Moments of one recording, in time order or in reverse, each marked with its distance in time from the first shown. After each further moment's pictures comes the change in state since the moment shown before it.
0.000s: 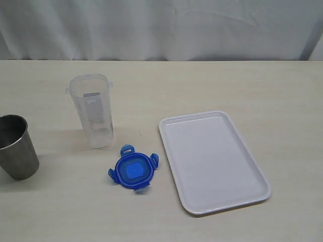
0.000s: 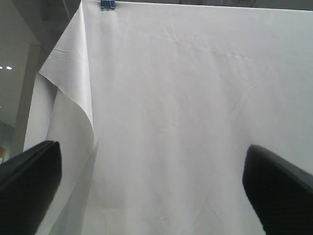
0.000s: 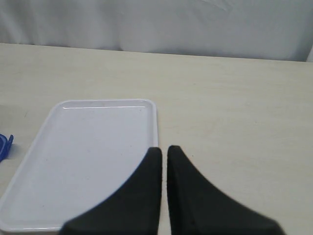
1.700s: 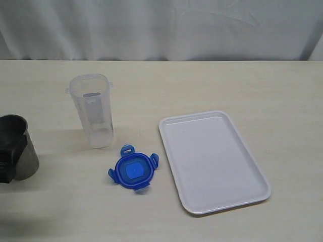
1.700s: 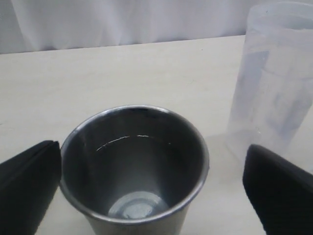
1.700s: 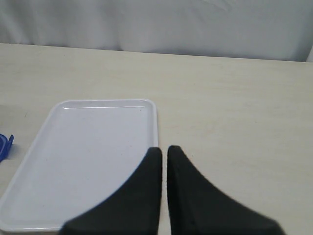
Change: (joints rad) left arm 0.000 1.351 -0.002 0.120 -0.407 0.139; right arm 0.000 0.000 0.000 0.000 0.000 0.000
